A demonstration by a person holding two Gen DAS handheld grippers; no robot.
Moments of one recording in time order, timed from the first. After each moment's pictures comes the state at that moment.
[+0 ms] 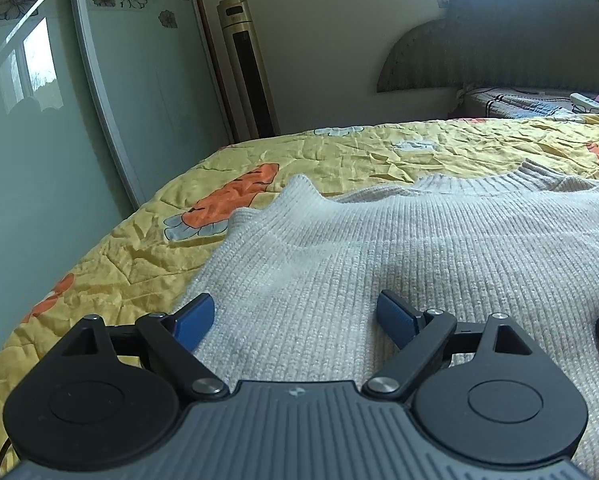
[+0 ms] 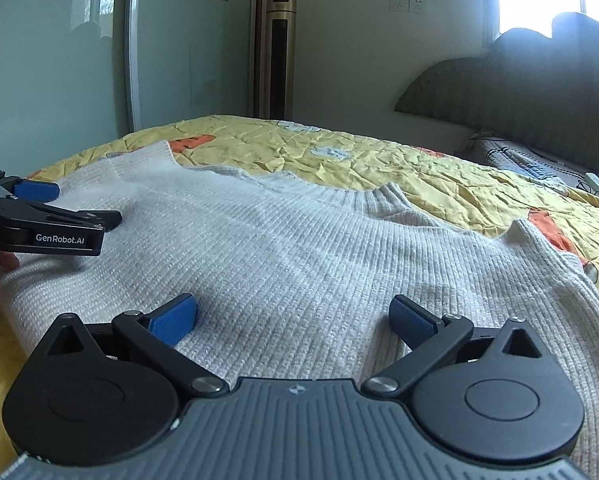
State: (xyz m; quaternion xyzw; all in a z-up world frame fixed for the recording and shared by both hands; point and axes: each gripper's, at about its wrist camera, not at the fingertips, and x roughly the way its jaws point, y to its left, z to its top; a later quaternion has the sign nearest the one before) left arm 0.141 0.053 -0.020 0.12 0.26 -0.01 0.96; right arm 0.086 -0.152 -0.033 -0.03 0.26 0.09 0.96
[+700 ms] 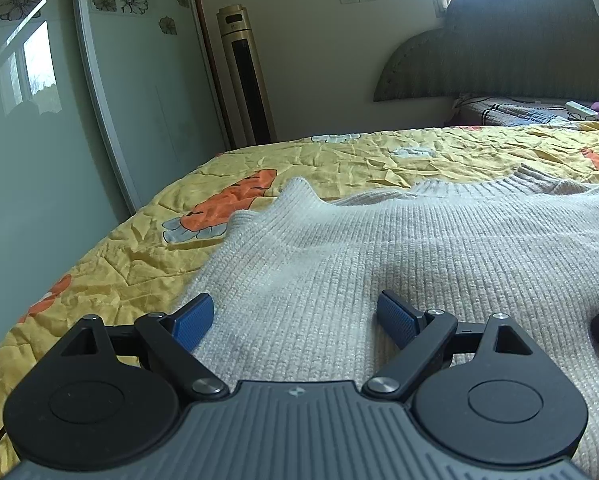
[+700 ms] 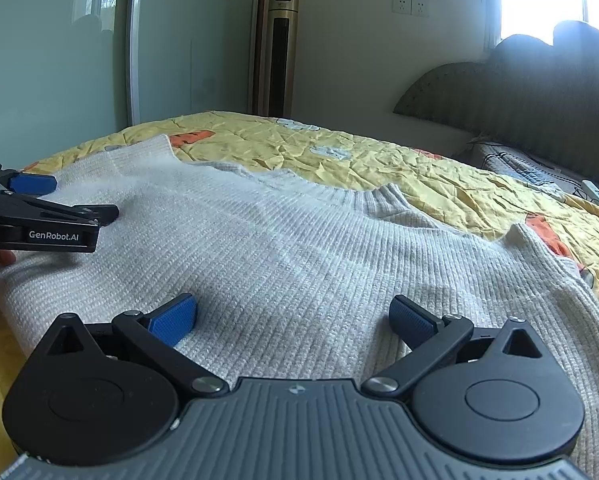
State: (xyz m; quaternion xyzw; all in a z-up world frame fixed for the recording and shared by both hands) left arm 0.138 0.057 -0.022 0.12 0.25 -0.02 0.96; right arm 0.086 -0.148 -0.035 -0.04 0.26 0.08 0.96
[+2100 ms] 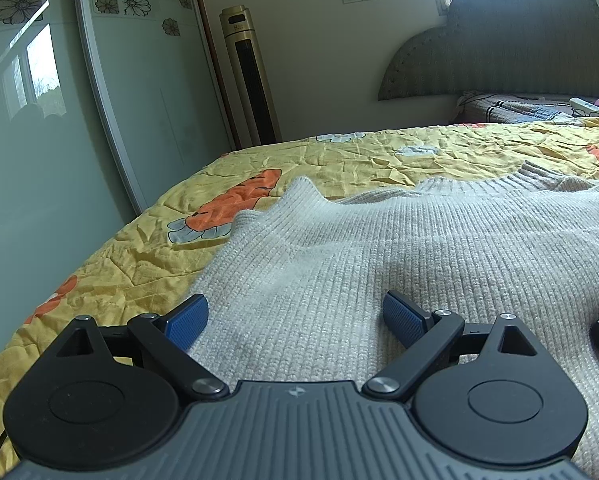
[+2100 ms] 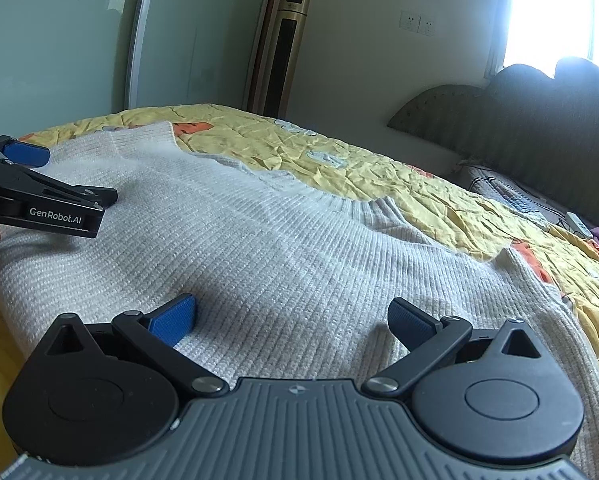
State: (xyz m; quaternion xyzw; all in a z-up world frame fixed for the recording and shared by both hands) left arm 0.137 0.055 -0.022 0.12 0.25 -0.01 0.96; right arm 0.081 -0.132 -0.035 -0.11 0.25 0.06 0.96
